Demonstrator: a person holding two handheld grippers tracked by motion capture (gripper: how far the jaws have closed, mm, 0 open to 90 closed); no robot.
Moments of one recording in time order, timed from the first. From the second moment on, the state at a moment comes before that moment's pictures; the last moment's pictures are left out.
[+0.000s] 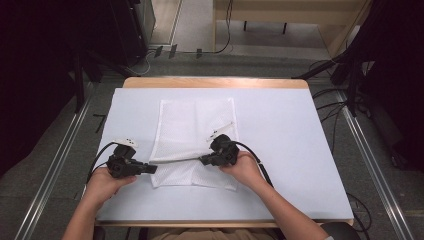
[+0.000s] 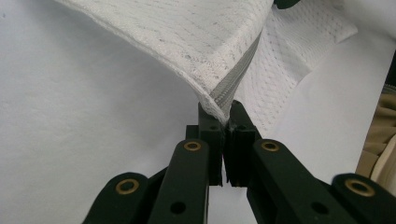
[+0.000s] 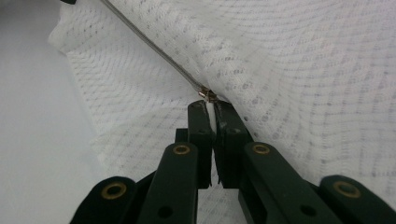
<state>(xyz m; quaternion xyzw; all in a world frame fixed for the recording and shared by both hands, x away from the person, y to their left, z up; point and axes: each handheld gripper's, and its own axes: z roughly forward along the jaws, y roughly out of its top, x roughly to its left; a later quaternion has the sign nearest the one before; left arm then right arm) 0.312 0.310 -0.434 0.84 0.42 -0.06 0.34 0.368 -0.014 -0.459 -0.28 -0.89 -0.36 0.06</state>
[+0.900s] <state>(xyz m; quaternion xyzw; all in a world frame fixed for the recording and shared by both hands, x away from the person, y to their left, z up) 0.311 0.309 -0.434 0.84 0.41 -0.06 0.34 0.366 -0.028 -0.454 -0.27 -0.89 -0.35 0.06</state>
